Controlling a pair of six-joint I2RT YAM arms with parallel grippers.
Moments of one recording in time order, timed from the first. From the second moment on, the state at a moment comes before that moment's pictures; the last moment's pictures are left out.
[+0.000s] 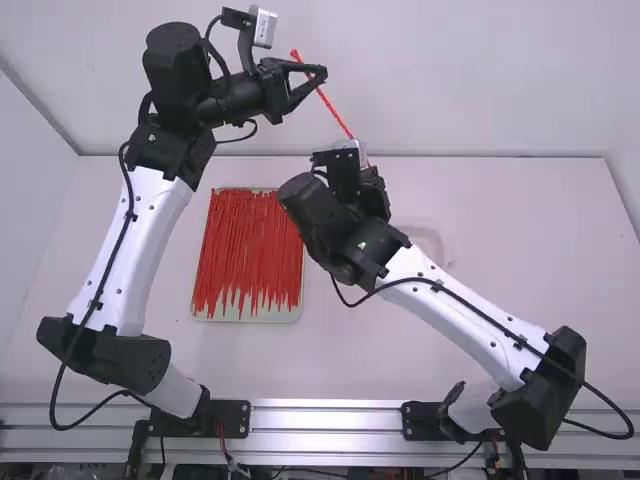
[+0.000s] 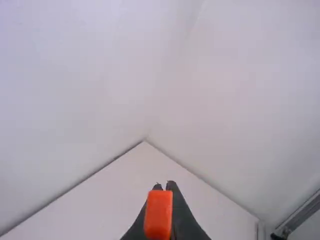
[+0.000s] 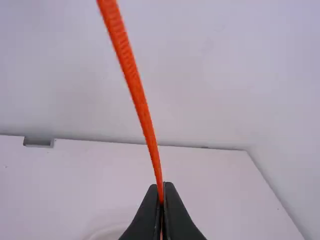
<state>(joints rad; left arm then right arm) -0.20 1.64 1.92 -0.26 0.87 -0.38 0.89 1.54 1.48 -0.63 1.19 0.20</state>
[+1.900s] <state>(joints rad) -0.11 1.64 1.92 -0.39 1.42 -0.09 0.18 1.36 1.49 -0.47 -1.11 -0.33</state>
